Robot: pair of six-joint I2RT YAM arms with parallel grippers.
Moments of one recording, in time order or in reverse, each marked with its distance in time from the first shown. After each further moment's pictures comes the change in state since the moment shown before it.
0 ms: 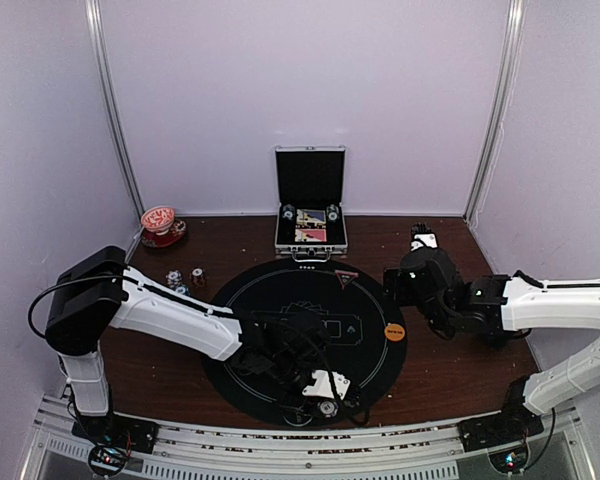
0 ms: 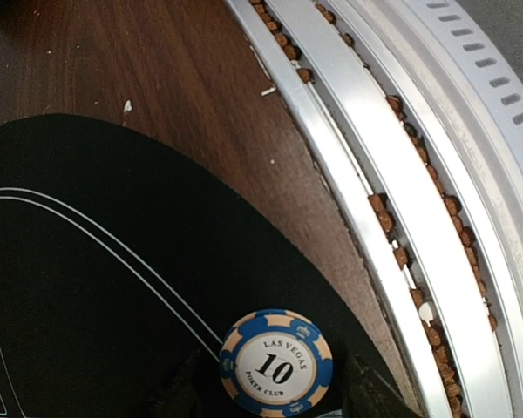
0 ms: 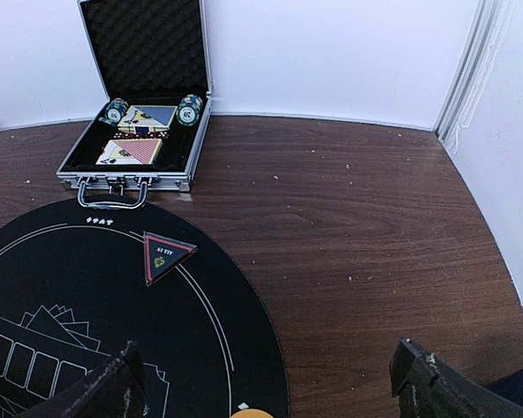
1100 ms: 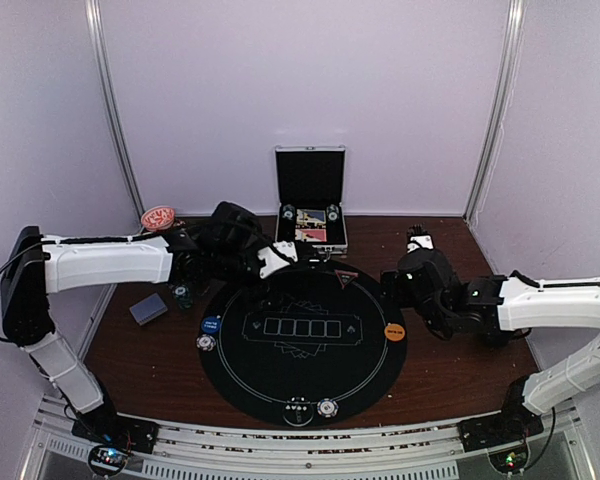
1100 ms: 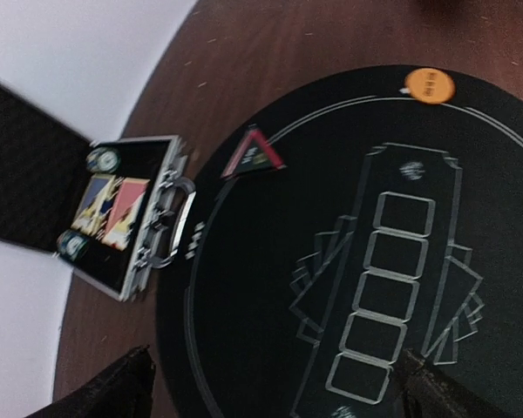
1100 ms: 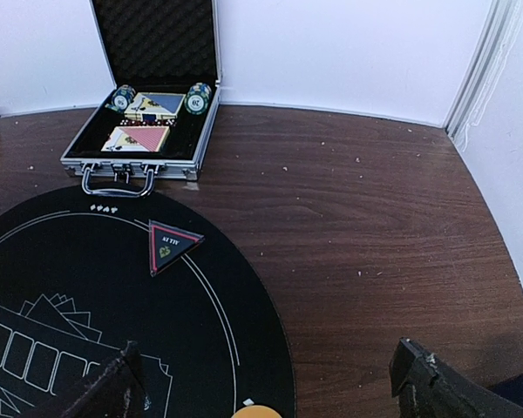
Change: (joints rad) left arm 0.410 -0.292 0.051 -0.006 -0.259 -0.070; right arm 0.000 0.020 0.000 0.010 -0.025 -0.009
